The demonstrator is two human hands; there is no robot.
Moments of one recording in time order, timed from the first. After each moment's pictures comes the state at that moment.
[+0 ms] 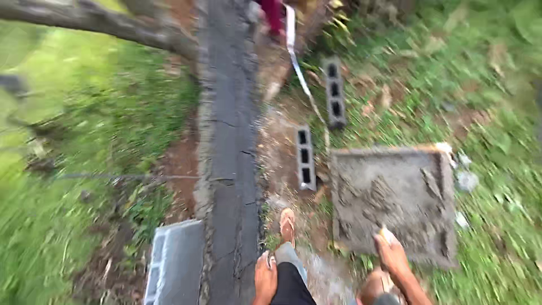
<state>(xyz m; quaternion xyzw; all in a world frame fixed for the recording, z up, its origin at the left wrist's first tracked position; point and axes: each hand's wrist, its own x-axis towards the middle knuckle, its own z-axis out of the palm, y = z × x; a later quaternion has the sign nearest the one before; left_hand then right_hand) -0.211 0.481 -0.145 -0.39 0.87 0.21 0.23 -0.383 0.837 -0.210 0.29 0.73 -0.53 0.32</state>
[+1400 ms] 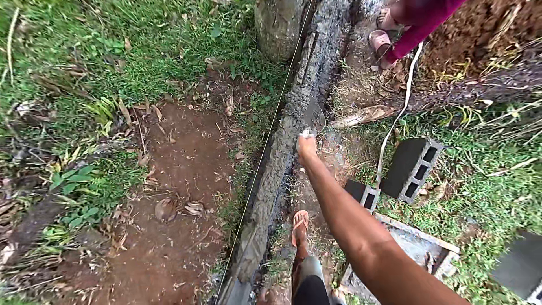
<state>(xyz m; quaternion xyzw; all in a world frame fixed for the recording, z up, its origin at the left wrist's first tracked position) -0.299 0.121 -0.097 -0.63 0.53 0.49 0.29 -0.823 -0.033 -0.068 0.19 0.77 -0.50 0.36</state>
